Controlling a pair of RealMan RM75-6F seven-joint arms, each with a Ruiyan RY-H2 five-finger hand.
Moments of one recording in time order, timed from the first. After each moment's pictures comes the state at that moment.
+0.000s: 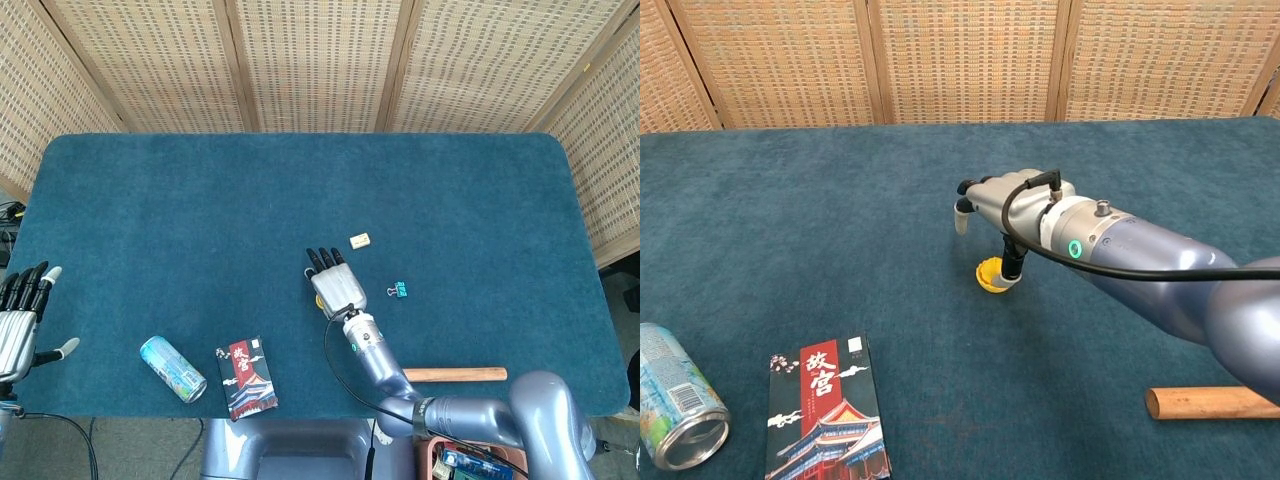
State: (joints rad) left arm -0.12 -1.17 -0.06 -1.57 1.46 1.47 0.06; right arm 0.97 -1.86 0.23 -1.38 -0.77 1.05 -0.87
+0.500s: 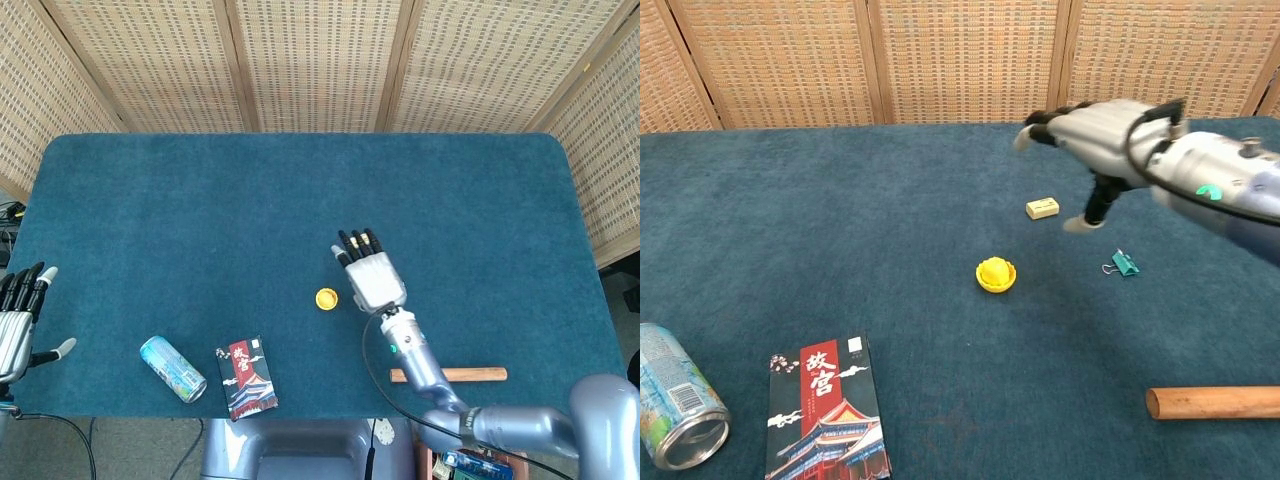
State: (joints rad) left arm -0.12 -1.17 -0.06 -1.57 1.46 1.47 0.06; right arm 0.83 -1.60 0.15 -1.64 -0.93 1.24 -0.84
